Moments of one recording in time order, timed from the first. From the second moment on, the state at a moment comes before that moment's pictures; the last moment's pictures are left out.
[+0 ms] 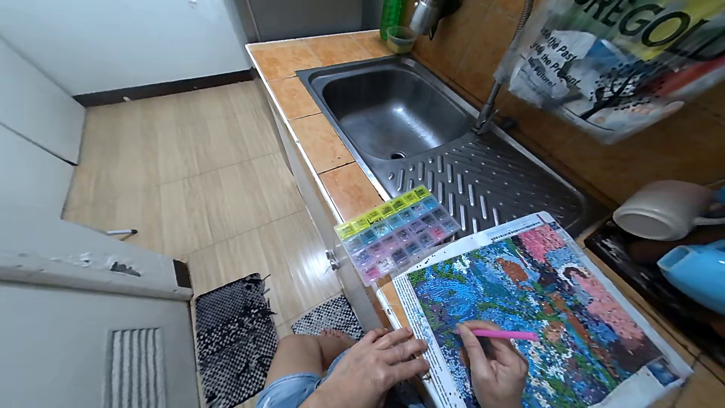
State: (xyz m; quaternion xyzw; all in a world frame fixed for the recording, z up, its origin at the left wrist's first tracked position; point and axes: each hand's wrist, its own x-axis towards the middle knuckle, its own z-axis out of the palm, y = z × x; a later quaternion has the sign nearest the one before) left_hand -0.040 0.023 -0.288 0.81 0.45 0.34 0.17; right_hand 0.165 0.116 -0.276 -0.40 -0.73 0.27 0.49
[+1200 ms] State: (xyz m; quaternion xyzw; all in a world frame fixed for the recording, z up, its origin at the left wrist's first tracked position) left_hand -0.041 0.024 -0.291 0.81 0.45 0.34 0.16; right_hand 0.165 0.118 -0.277 -0.38 -0.73 0.29 0.49
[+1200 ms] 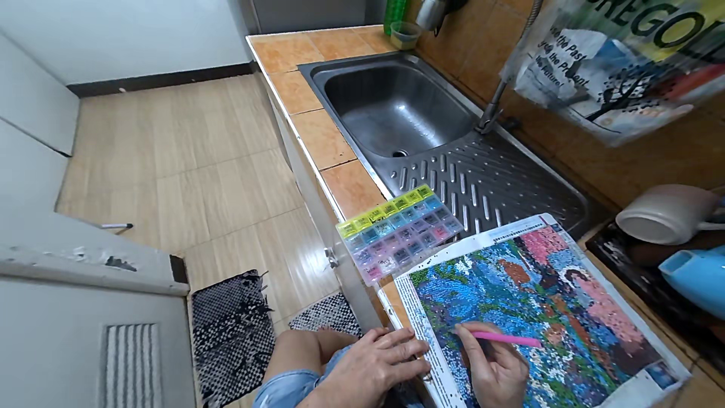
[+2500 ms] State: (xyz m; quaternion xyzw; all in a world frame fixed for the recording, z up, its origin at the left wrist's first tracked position) left_hand -0.040 0.023 -0.289 0.81 0.45 0.34 0.16; right_hand 0.163 0.119 -0.280 -0.36 -0.73 0.28 0.51
